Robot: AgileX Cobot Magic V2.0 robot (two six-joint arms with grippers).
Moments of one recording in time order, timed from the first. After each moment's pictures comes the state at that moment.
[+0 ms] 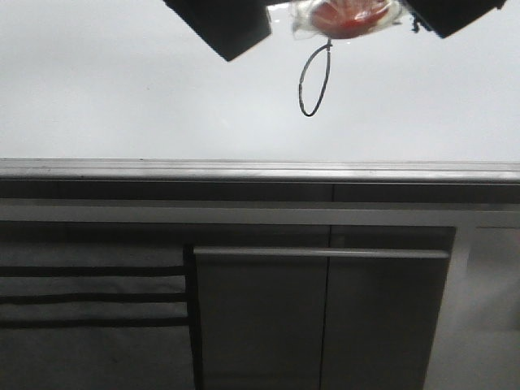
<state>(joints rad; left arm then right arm) -0.80 1.41 -1.35 -0.37 1.11 0.93 0.42 1.09 -1.04 0.65 1.08 -1.16</state>
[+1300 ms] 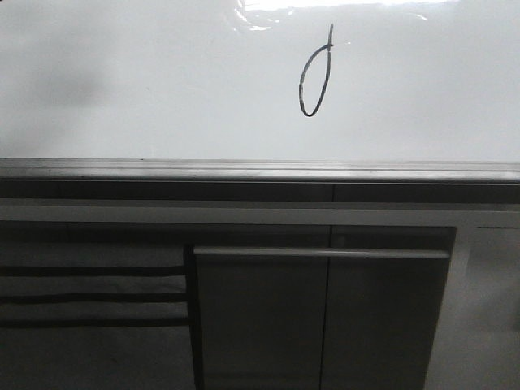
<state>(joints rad) -0.43 1.22 -0.72 -0.52 -0.28 0.59 0.13 0.86 -1.08 0.48 1.12 -0.92</state>
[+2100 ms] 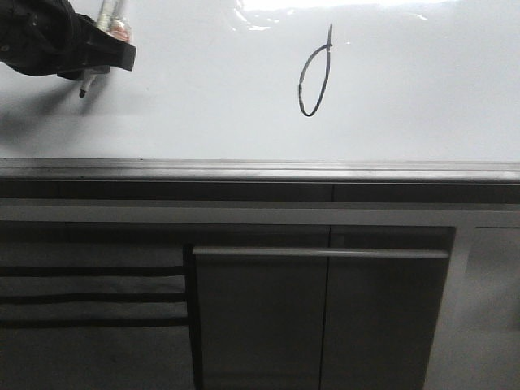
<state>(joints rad) -0.43 1.55 -0.85 -0.54 -0.36 0.59 0.13 0.86 -1.08 0.49 1.12 -0.92</state>
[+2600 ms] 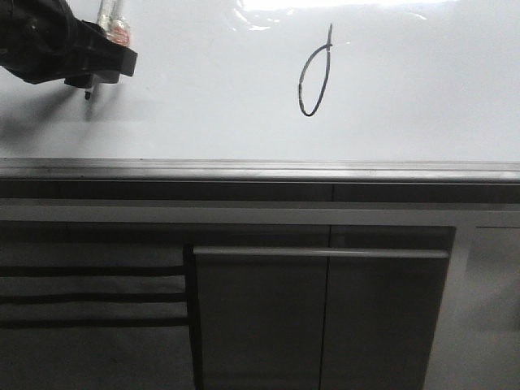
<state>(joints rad) -0.43 1.52 -0.86 -0.53 -0.27 0.59 0.13 0.86 -1.08 0.49 1.12 -0.91</state>
